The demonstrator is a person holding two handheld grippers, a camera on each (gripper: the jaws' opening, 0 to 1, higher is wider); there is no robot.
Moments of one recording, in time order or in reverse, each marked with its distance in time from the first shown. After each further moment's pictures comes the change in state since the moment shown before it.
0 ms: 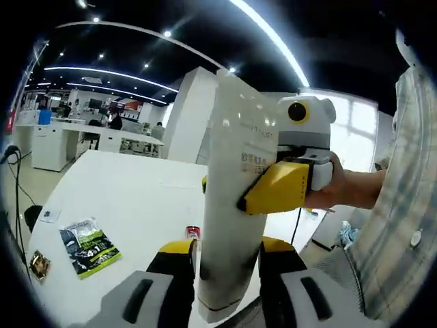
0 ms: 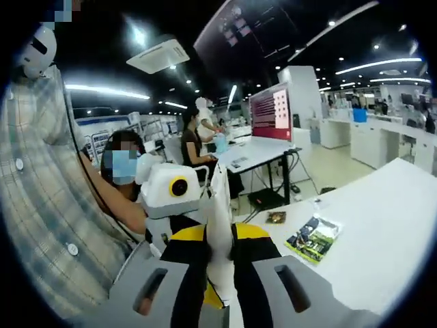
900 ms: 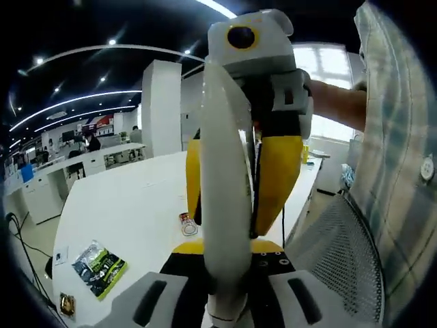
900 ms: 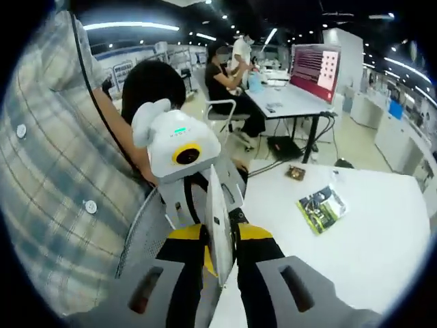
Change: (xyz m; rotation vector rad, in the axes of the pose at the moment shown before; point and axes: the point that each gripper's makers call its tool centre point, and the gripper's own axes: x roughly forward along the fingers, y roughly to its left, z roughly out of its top) left arm 0.006 -0.011 -0.036 0.301 0.186 0.047; right arm -0.012 0.021 -0.044 -0.238 0.574 0.035
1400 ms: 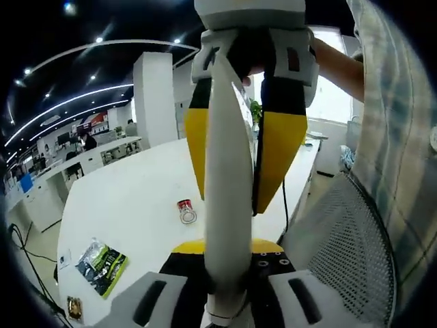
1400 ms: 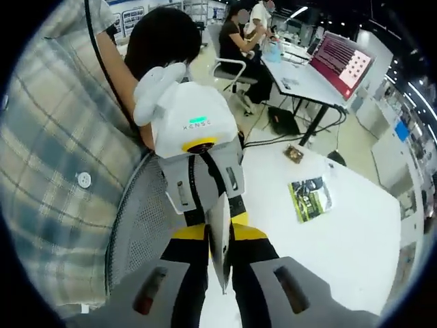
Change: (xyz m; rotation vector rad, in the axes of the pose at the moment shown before) left arm 0.006 0.001 -0.019 0.070 0.087 -0.001; right arm 0.002 0.006 -0.018 -0.138 0.181 -0.044
